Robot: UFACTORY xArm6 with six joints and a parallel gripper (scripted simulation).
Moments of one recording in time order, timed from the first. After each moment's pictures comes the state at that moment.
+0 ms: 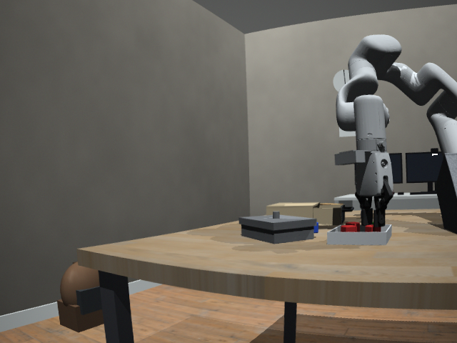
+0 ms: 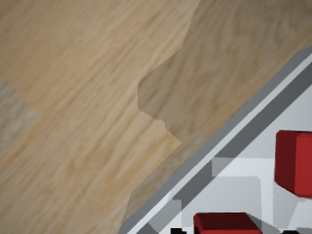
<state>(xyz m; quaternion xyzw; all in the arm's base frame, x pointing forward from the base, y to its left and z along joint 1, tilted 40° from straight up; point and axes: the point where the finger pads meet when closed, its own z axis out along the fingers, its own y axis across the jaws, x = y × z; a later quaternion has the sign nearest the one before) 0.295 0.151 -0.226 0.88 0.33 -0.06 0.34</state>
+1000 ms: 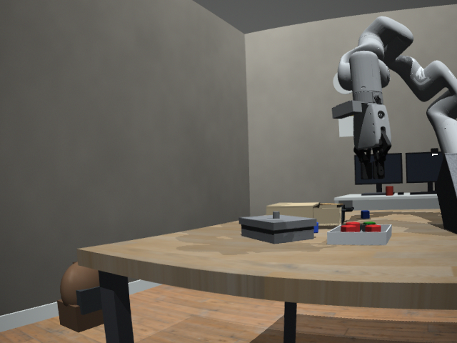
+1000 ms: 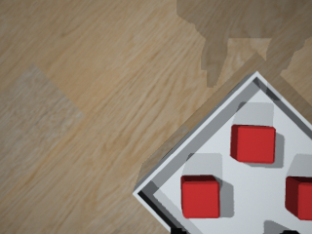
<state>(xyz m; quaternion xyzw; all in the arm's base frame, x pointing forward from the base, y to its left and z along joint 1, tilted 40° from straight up) 0.283 0.221 -0.142 0.88 0.33 -0.06 0.34</state>
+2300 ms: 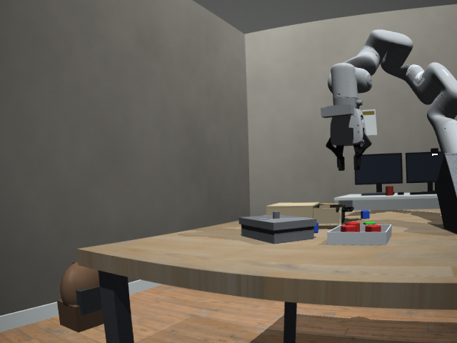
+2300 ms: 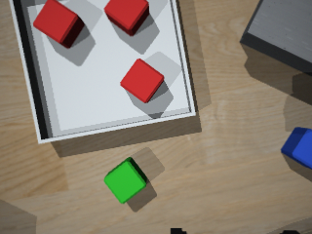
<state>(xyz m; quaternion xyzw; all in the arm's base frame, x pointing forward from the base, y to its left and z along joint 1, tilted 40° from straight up) 0.352 0.108 -0.004 0.74 0.57 -0.16 0.31</state>
